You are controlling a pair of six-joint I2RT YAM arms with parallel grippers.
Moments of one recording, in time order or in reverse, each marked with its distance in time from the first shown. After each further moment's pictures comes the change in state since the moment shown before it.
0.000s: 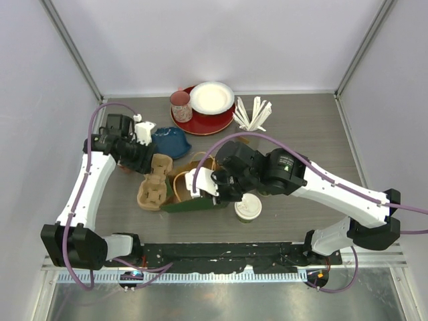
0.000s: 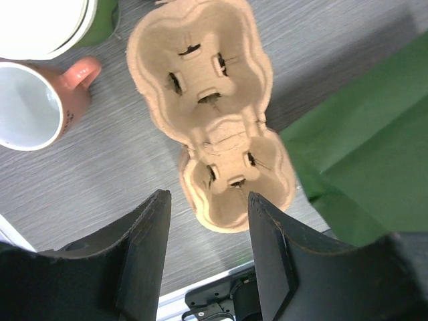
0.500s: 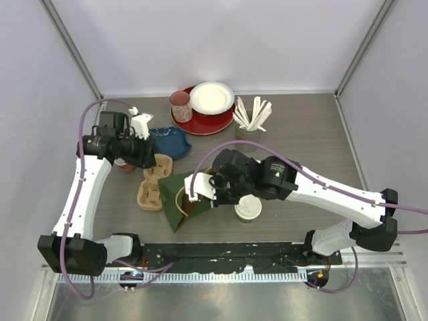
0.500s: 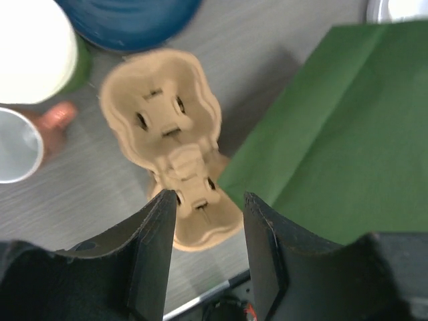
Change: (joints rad) left arm 0.030 -0.050 0.068 0.048 0.136 -0.098; right arm 0.000 -0.035 -0.150 0.121 0.045 0.007
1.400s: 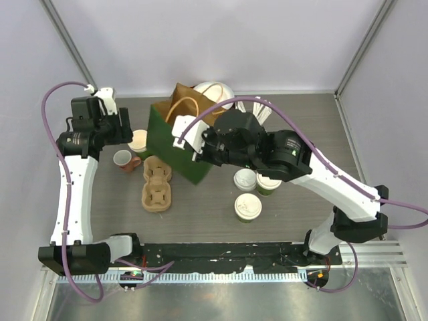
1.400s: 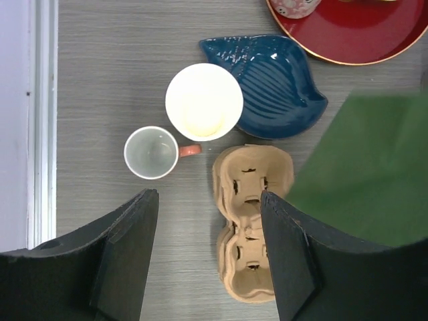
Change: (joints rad) left arm 0.100 0.001 0.159 0.113 -0.271 -0.211; right arm 0.003 0.207 0.605 0.037 0.360 0.097
